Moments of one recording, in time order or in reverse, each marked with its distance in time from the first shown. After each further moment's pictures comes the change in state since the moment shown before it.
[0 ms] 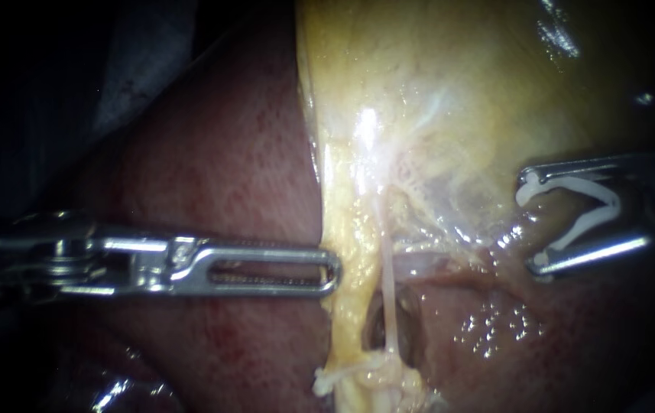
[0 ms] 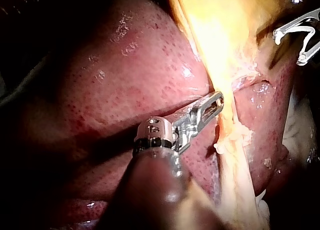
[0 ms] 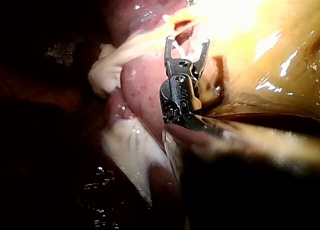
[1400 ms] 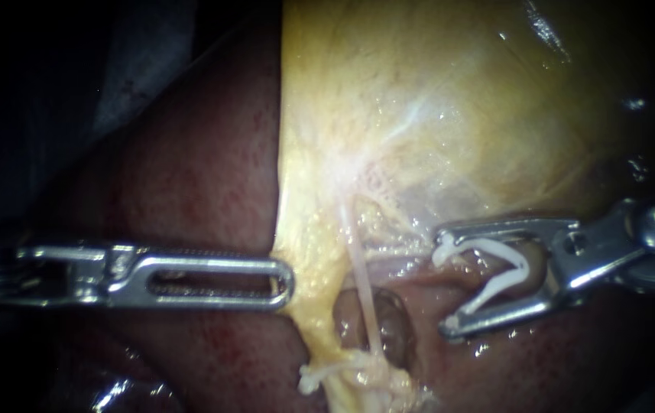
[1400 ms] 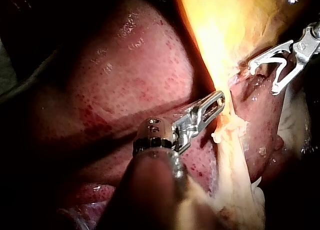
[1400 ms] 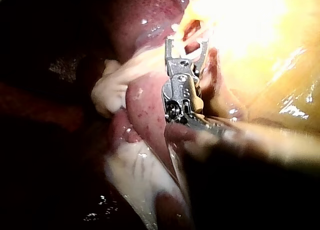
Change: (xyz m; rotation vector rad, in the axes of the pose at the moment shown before) right arm -0.003 -0.003 0.010 0.091 0.005 -0.004; left arm 0.001 -0.003 -0.006 0.007 0.000 -0.009
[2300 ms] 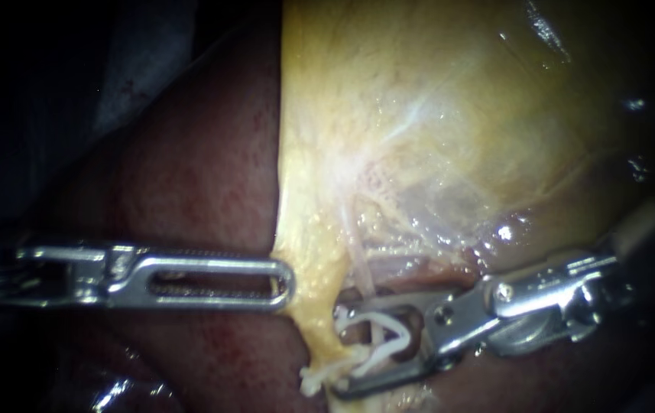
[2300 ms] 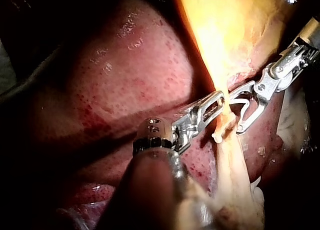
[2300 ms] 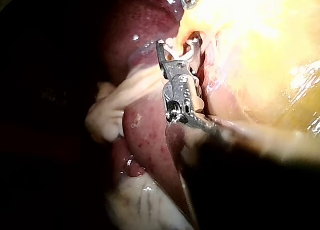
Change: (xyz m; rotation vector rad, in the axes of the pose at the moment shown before) right arm -0.005 0.000 0.012 0.086 -0.019 0.051; left arm 0.000 0.000 0.000 0.000 0.000 0.000
